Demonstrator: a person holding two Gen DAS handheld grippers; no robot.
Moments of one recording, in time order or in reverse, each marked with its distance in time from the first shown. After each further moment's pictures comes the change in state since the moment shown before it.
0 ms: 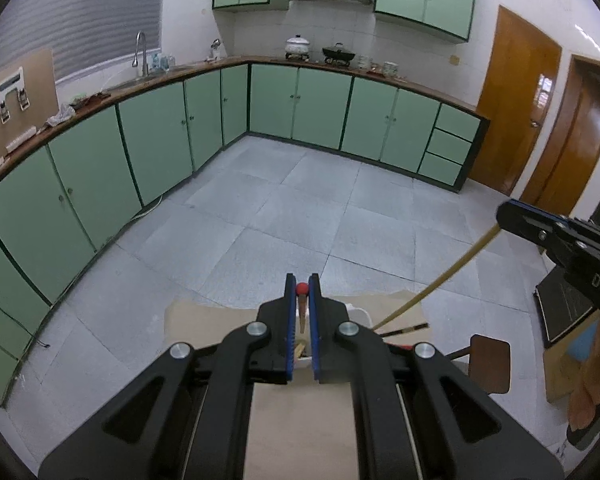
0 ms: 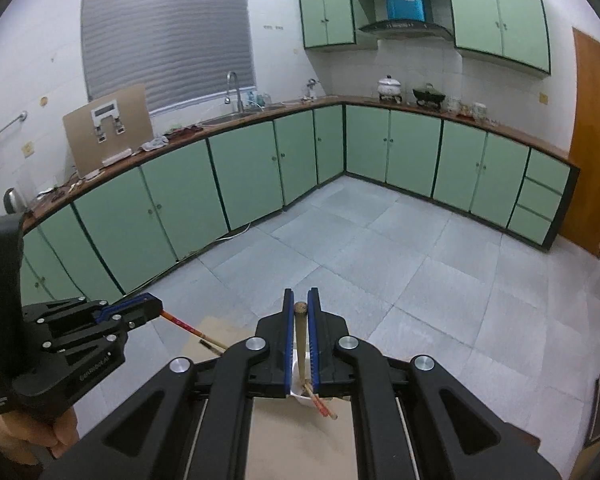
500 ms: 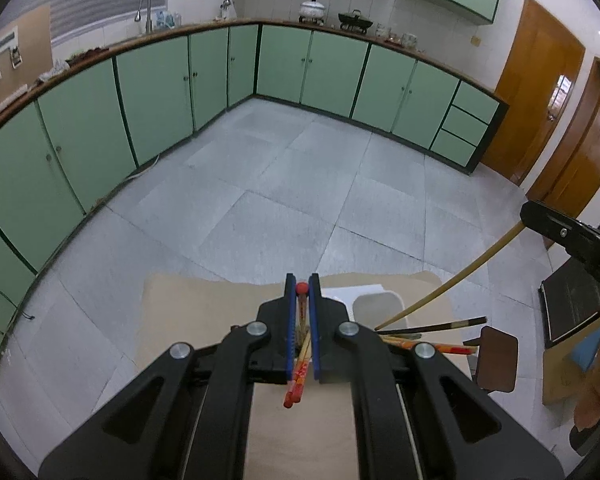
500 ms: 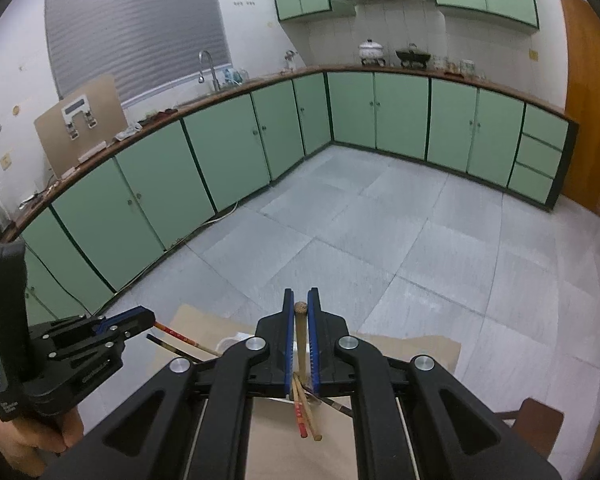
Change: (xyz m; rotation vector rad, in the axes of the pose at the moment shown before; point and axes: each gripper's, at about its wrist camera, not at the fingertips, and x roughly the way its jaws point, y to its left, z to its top) left arm 0.102 0.029 -0.025 -0.058 0.112 -0.004; right arm 0.083 -0.035 -0.034 0.093 0.085 -0.010
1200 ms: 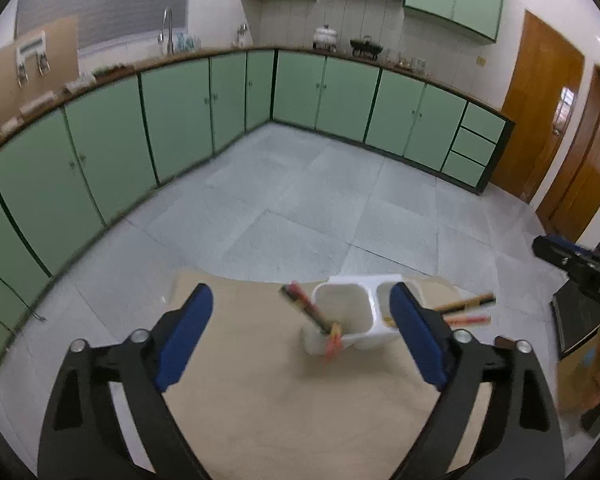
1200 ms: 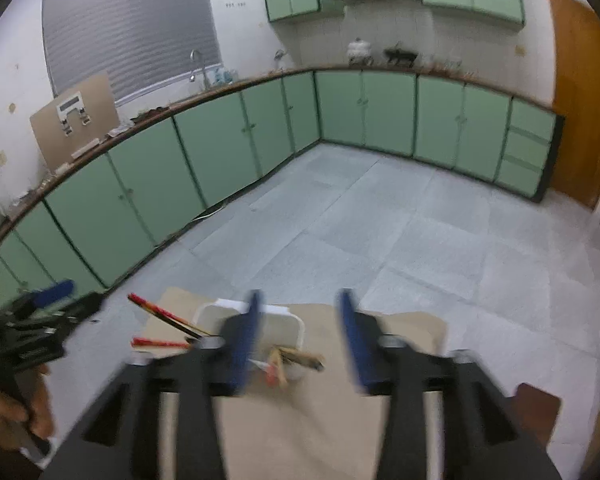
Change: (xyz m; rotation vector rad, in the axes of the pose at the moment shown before) left arm -0.059 0.018 -0.052 0.016 -0.137 0.064; right arm -0.033 -0.012 -0.051 -0.008 -0.033 -0.061
